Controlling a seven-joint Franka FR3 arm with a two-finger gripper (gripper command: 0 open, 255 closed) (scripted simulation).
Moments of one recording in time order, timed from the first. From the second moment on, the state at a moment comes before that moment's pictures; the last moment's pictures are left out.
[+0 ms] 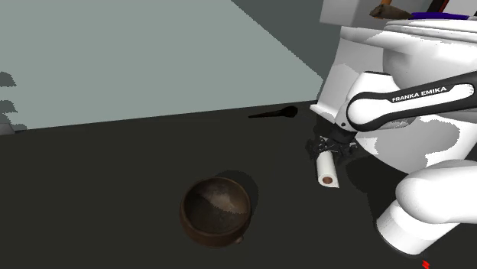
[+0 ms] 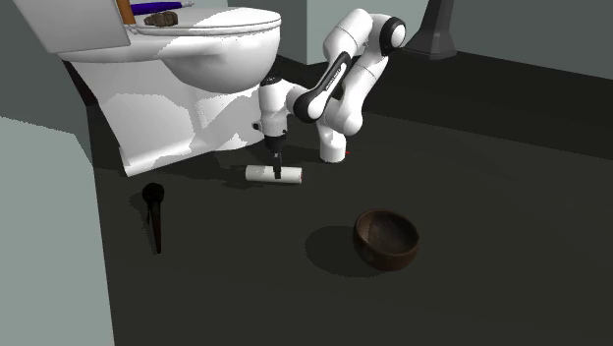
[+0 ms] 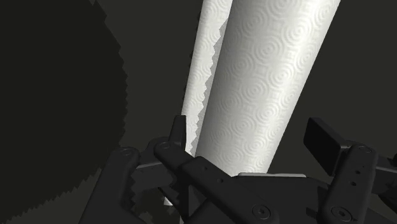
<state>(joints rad) -0.36 -0.78 0.03 -3.04 0.10 2.28 0.44</state>
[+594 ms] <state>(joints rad) -0.36 -0.78 0.03 -3.04 0.10 2.29 0.44</state>
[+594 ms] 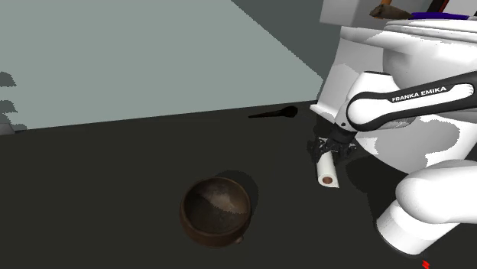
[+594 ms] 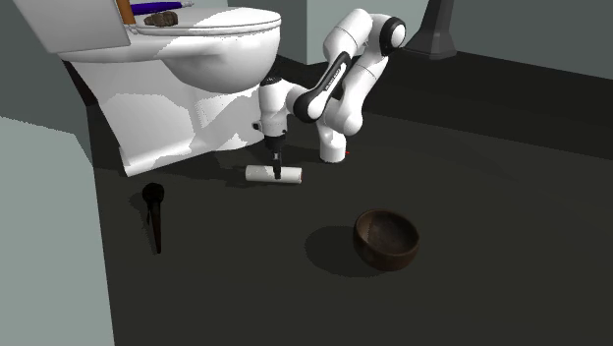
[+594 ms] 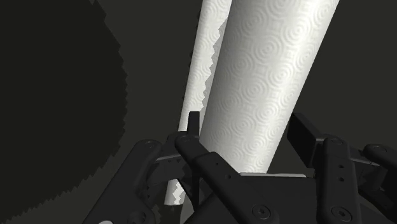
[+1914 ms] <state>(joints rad) -0.37 -0.92 0.03 -2.86 0.08 1.98 0.45</state>
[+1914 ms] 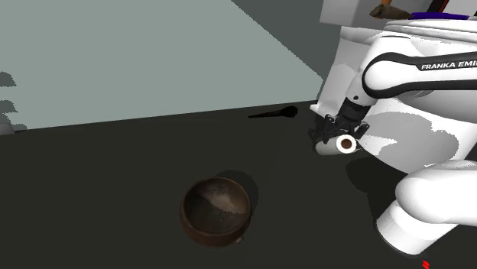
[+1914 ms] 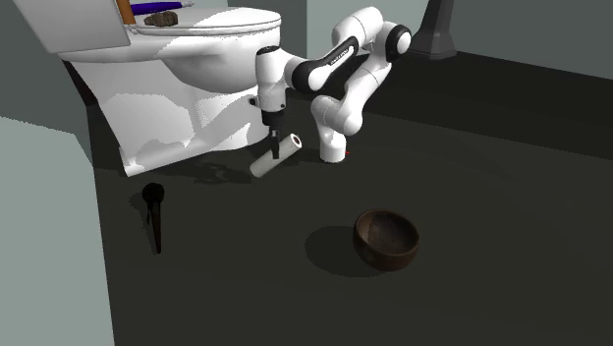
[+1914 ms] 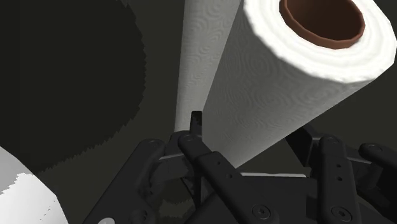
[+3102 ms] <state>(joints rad) -0.34 -0.96 0.08 -2.67 0.12 1.75 0.52</state>
